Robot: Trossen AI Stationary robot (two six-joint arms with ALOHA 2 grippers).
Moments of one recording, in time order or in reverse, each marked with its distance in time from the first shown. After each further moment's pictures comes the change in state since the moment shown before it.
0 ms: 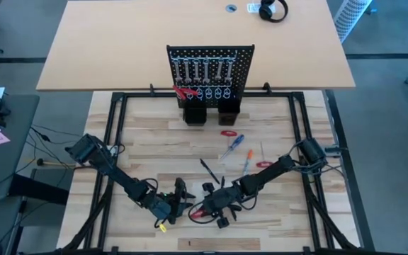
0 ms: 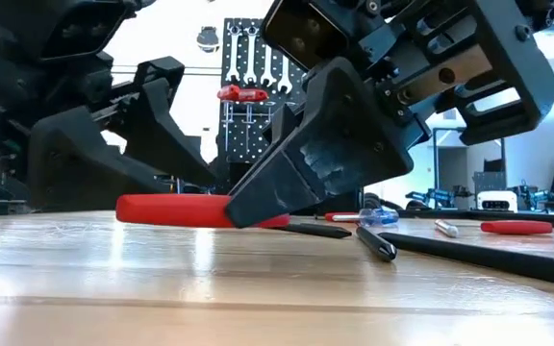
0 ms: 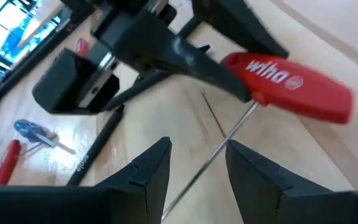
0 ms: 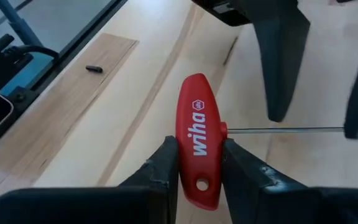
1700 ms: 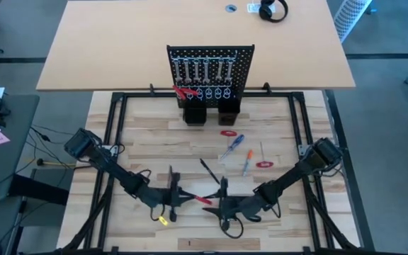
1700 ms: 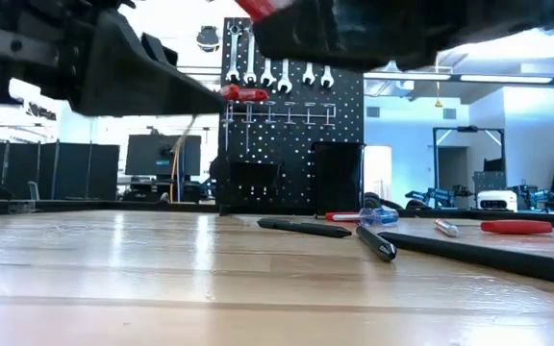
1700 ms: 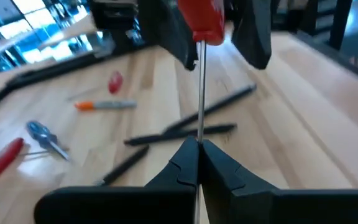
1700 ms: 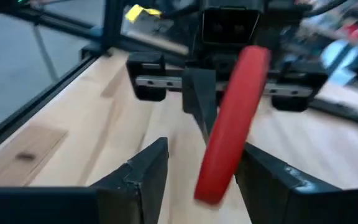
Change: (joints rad) left arm 0.033 -0.081 -0.111 0.323 0.027 -0.167; right arm 0.163 -0.136 -0.194 0.423 0.625 -0.213
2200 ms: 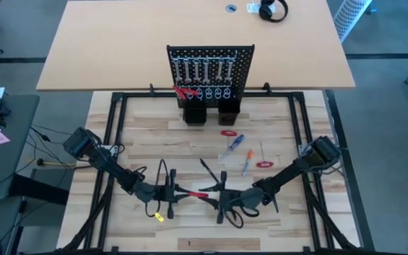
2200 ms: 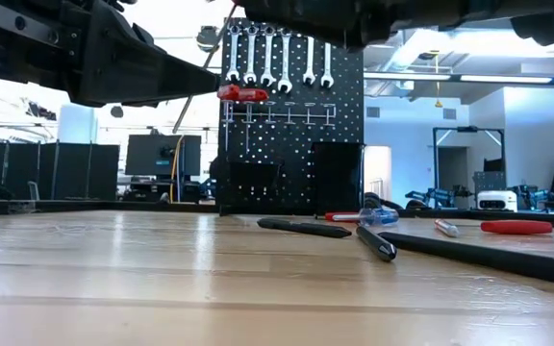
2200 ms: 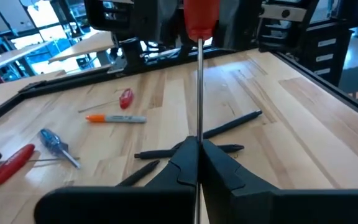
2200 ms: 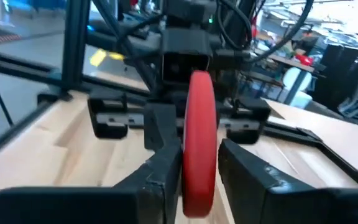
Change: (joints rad) left arm -0.002 -0.022 -0.096 0.218 -0.005 0.000; right arm -0.048 0.002 0.001 0.204 0.057 -0.105
